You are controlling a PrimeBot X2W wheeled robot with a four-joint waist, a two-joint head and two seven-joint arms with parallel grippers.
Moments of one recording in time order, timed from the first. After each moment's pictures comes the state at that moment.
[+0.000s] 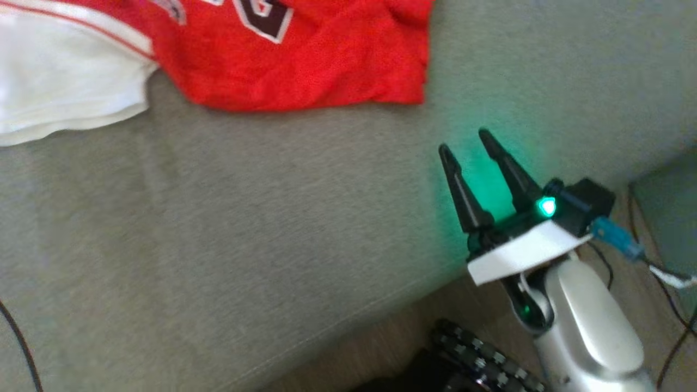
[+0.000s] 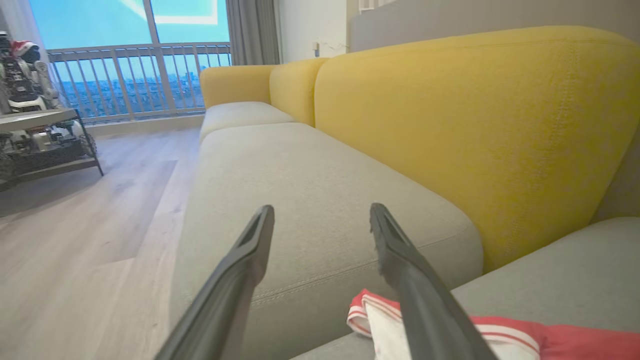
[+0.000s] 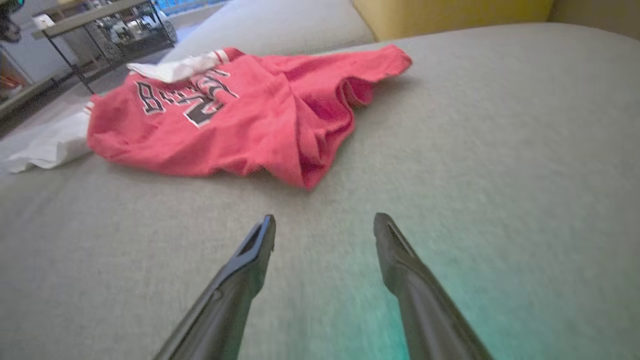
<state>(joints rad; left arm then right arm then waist) -1.26 0.54 -0.48 0.73 -0.46 0.02 -0.22 -0.30 -0.04 0.20 0.22 0.27 0.13 -0.25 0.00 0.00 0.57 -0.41</state>
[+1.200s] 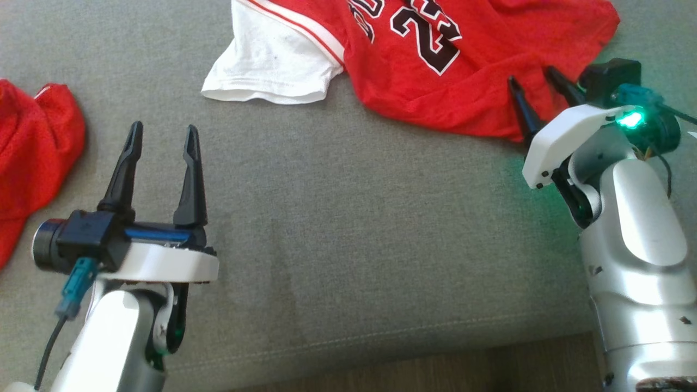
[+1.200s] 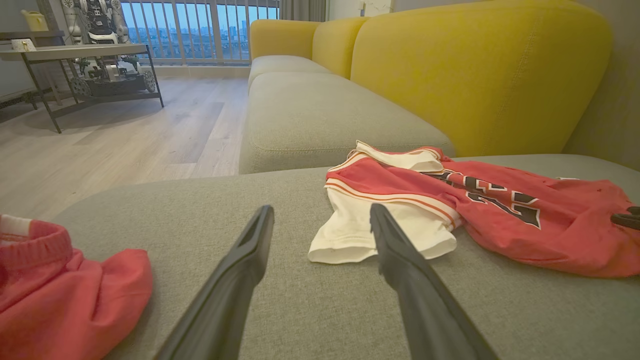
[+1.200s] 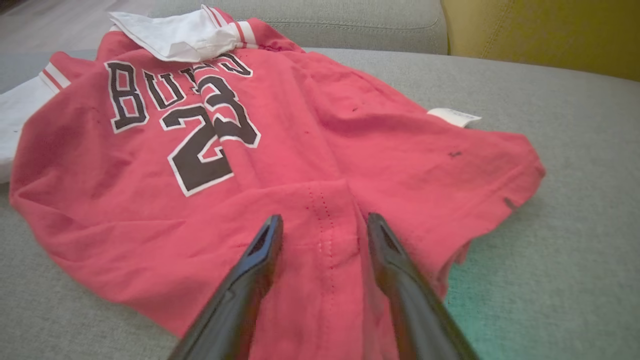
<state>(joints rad) -0.20 0.27 -0.30 -0.04 -0.28 0.17 -0.26 -0.66 -0.06 -0.07 0.56 0.01 0.13 0.10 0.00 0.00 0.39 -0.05</state>
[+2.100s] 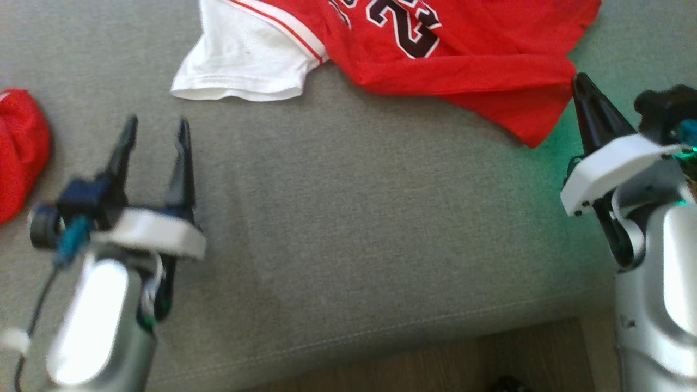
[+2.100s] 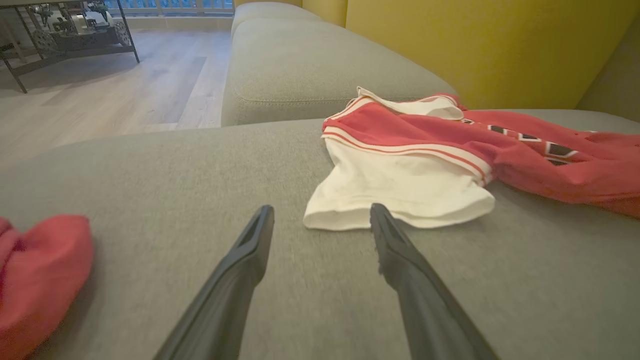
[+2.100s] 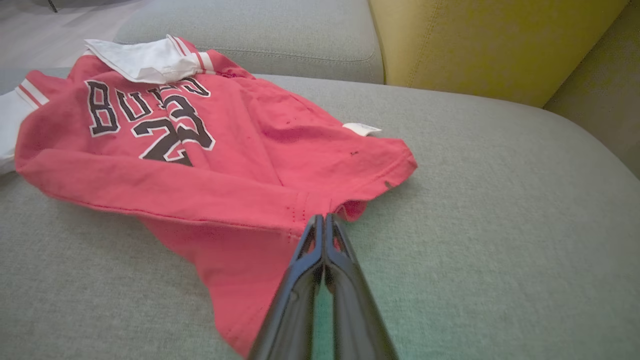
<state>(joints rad) -0.28 0.23 -0.24 0.14 -0.26 0.08 -0.22 -0.44 -0.05 -0.14 0.13 0.00 0.13 0.19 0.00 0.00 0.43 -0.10</state>
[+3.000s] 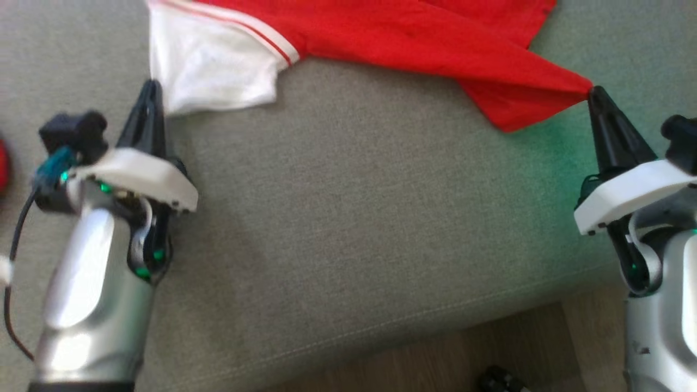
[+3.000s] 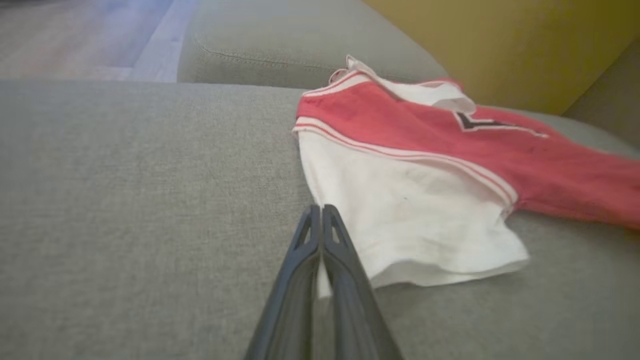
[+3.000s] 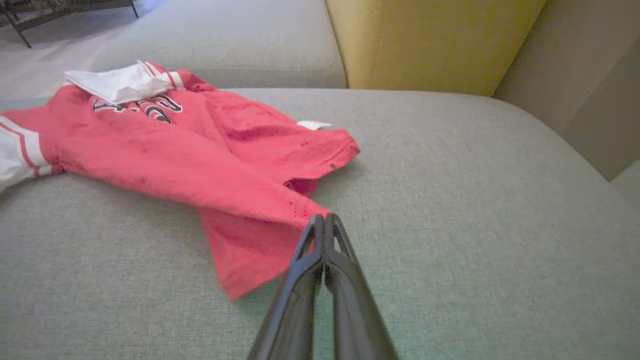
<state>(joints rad) -0.52 0.20 -0.22 0.42 -0.38 0.02 -0.13 -0.33 -0.05 -0.17 0.00 0.09 0.13 0.17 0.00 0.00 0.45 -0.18</state>
